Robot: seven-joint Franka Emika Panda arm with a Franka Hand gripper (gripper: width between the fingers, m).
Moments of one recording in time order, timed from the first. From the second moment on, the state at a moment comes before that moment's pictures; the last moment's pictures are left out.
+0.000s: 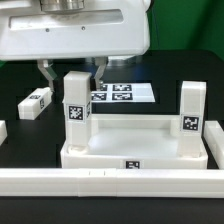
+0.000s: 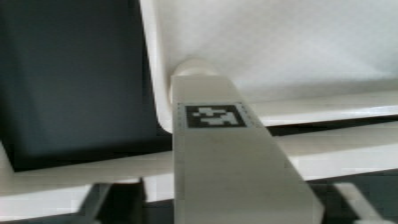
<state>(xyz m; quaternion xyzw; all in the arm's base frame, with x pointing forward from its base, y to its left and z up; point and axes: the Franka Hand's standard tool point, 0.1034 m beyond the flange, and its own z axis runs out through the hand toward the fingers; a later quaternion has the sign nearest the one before) 0.621 -0.080 0.121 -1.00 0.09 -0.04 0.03</state>
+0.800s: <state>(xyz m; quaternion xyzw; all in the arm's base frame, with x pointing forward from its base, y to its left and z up) 0.621 -0.080 0.121 -0.98 0.18 -0.04 0.03</state>
